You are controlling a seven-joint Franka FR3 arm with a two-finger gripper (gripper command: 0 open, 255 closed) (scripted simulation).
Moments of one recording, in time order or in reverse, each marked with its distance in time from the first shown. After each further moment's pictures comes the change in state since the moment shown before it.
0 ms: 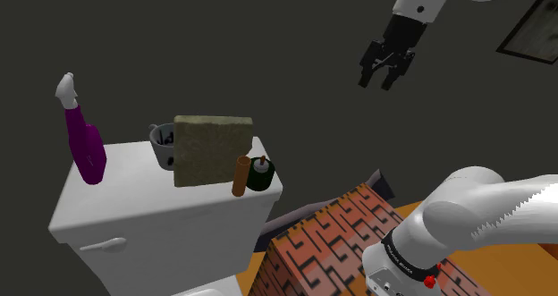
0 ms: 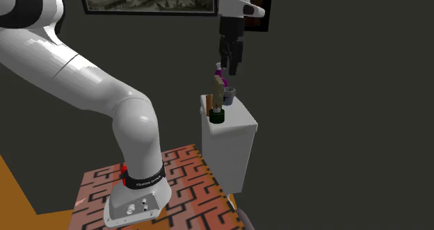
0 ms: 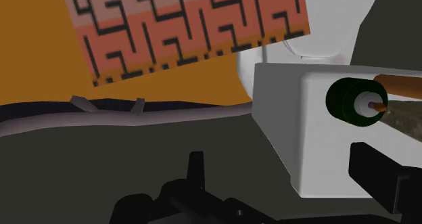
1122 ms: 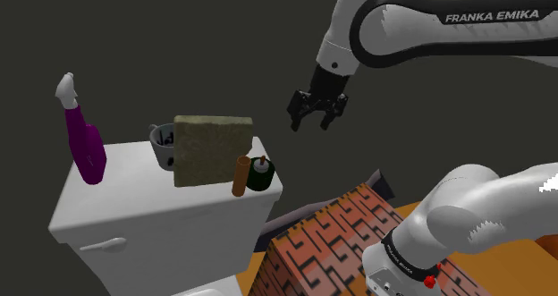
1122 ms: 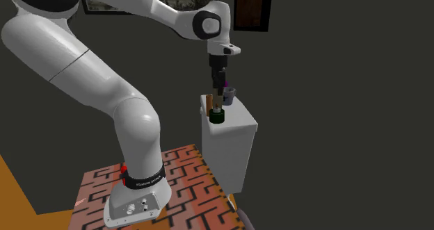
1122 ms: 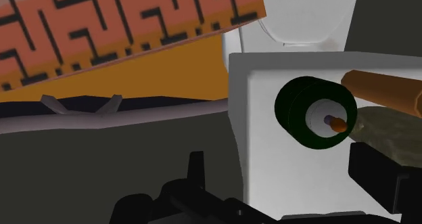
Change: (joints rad) arm 0.089 0.135 0.313 -0.217 0.146 0.411 0.313
